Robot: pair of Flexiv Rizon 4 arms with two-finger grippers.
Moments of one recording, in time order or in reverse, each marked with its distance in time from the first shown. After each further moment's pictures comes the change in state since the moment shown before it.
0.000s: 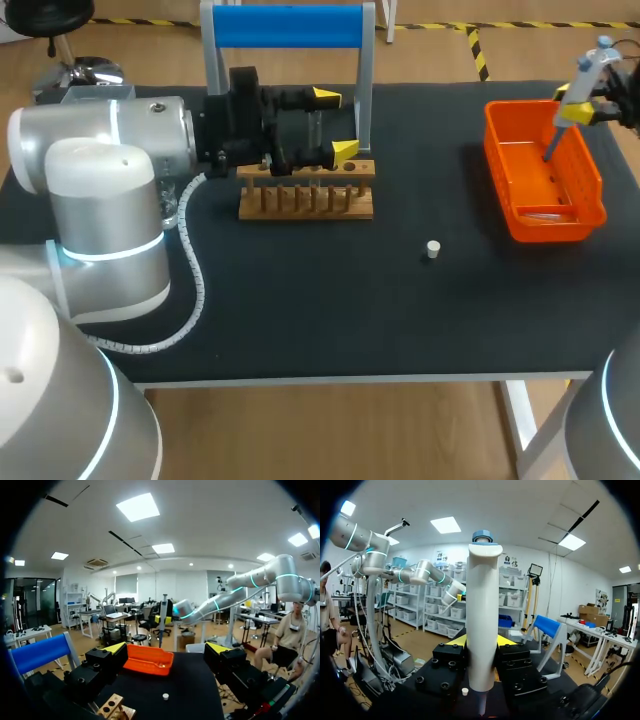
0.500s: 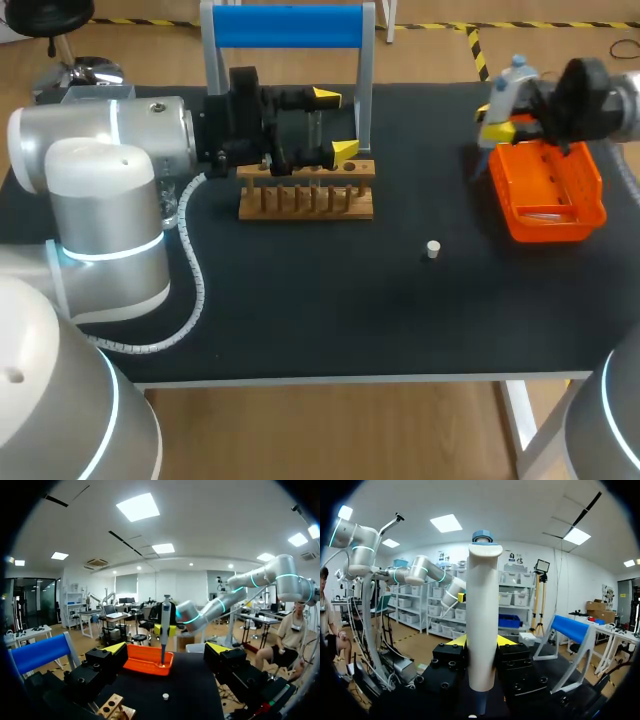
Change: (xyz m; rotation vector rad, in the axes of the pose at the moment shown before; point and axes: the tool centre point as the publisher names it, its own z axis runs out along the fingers) left arm 0.000 0.000 0.000 0.000 0.000 0.000; right arm 0.020 -0.006 0.119 -0.006 0.040 0.037
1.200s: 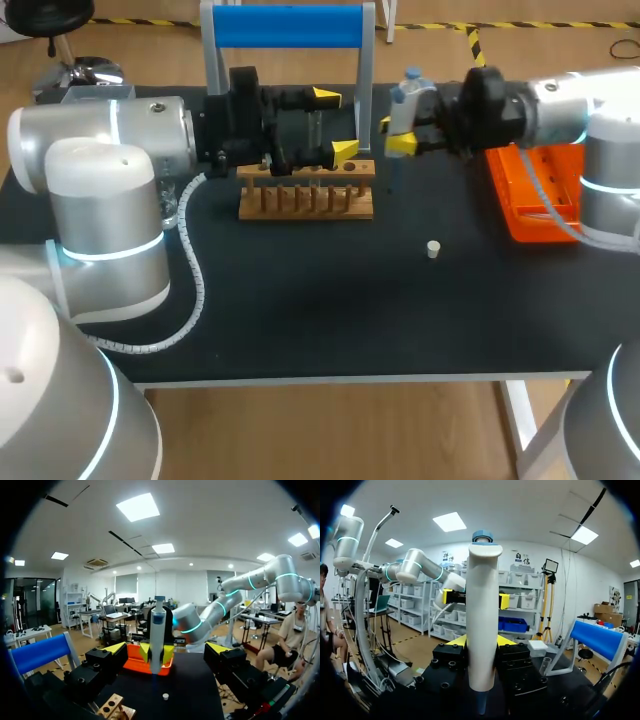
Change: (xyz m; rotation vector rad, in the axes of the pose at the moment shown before) left arm 0.000 0.000 0.000 0.000 0.000 0.000; right arm -0.012 -0.006 0.126 -0.018 0.051 -0.013
